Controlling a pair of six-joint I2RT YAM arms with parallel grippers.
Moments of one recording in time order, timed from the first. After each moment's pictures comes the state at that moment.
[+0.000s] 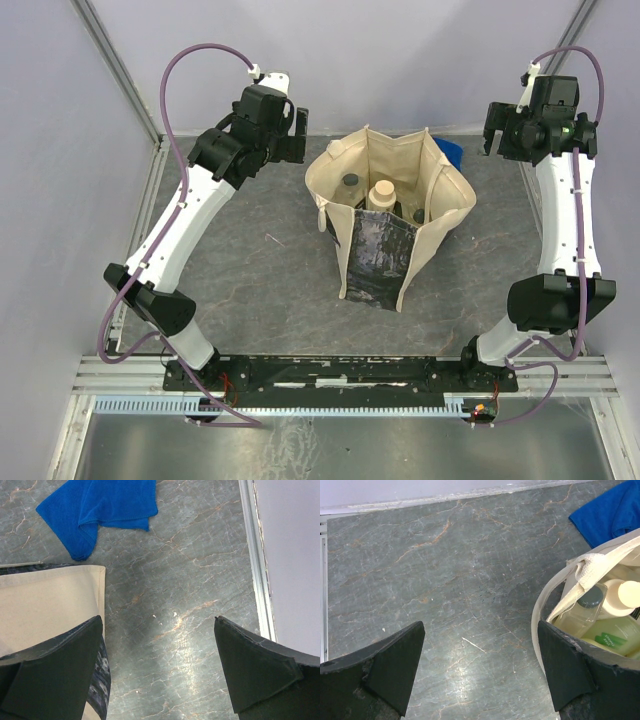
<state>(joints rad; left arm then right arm) -0.58 1.67 2.03 -0.94 -0.42 -0.19 -0.13 1.62 1.92 -1.01 0.04 0.07</state>
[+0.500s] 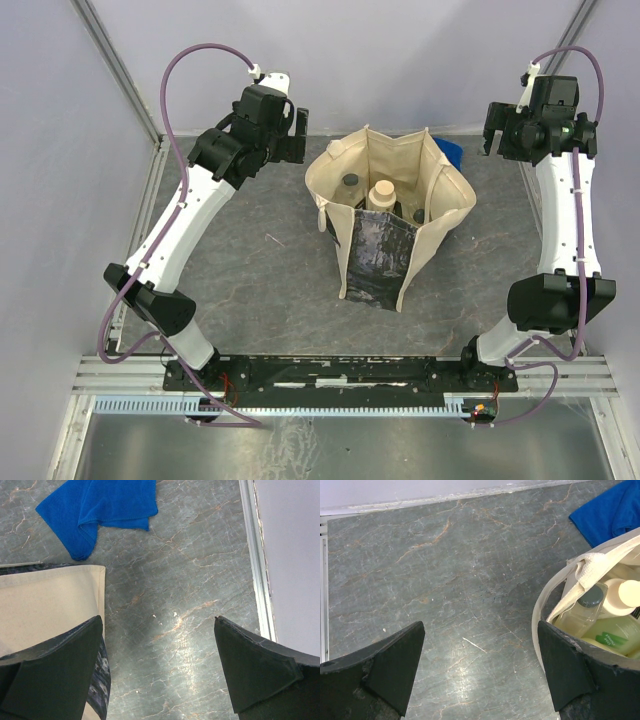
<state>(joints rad) -0.58 1.67 2.03 -0.94 -0.42 -0.19 -0.13 1.62 1.92 -1.01 0.04 0.07</state>
